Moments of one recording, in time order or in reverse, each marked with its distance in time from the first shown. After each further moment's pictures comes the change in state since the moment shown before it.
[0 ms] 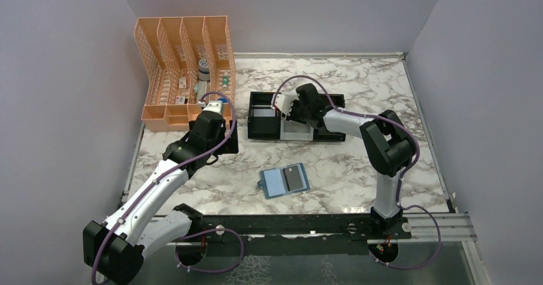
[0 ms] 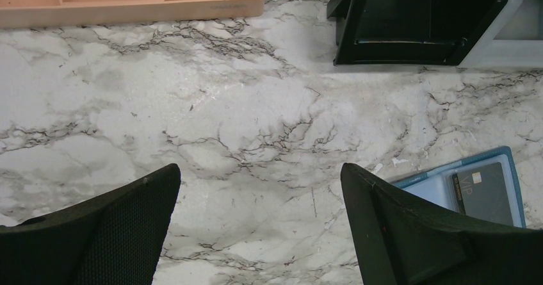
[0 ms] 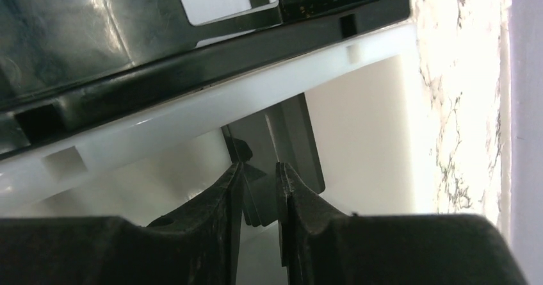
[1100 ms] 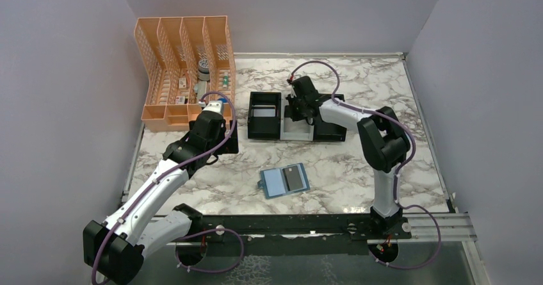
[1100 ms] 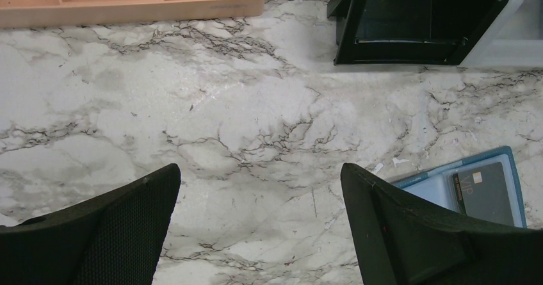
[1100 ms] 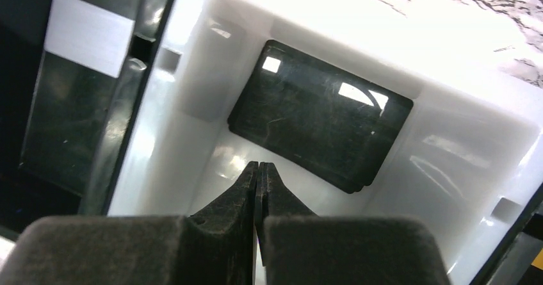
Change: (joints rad) left arm 0.000 0.002 0.000 0.000 0.000 0.001; right arm -0.007 0.045 0.173 -0.226 0.110 1.055
